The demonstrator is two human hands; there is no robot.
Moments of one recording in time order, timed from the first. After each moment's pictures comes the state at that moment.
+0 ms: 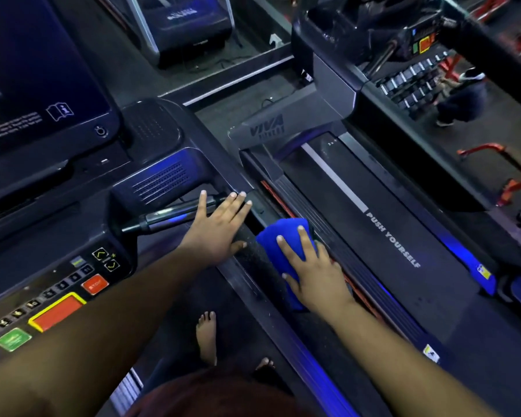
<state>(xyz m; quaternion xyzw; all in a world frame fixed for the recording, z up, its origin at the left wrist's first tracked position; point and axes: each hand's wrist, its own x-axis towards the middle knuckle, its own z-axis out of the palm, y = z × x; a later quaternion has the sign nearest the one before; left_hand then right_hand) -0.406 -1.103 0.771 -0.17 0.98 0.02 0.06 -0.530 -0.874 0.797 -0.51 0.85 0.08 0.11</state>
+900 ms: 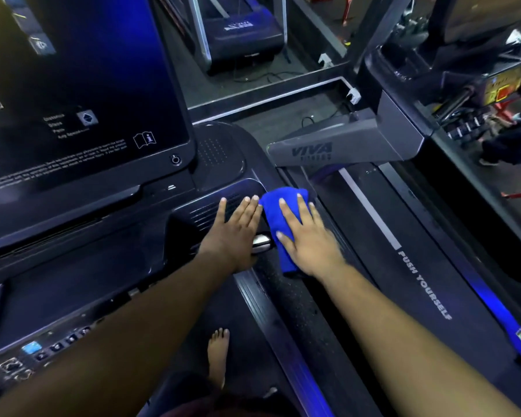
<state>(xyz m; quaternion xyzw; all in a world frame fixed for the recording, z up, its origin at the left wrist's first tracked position) -0.391 -1.196 0.774 -0.27 0.95 0.02 0.15 -0.553 -1.078 0.787 -0.55 0.82 0.00 0.14</state>
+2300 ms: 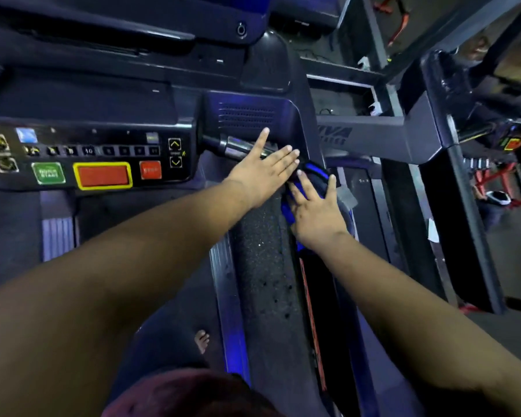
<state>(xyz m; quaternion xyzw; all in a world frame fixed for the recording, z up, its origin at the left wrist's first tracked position) -0.376 -1.122 0.759 -0.24 0.96 -0.12 0.08 -0.521 -1.018 0.785 -0.69 0.56 0.45 -0.09</state>
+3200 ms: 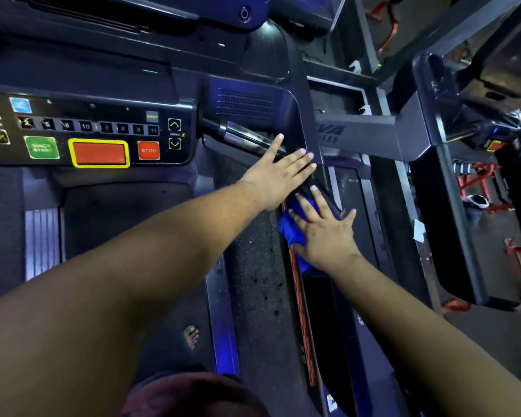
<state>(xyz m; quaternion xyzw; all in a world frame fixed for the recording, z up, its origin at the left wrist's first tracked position) -0.397 -1.091 0.759 -0.24 0.97 -0.03 0.04 -0.525 -0.950 0.800 -0.66 0.64 0.40 0.00</state>
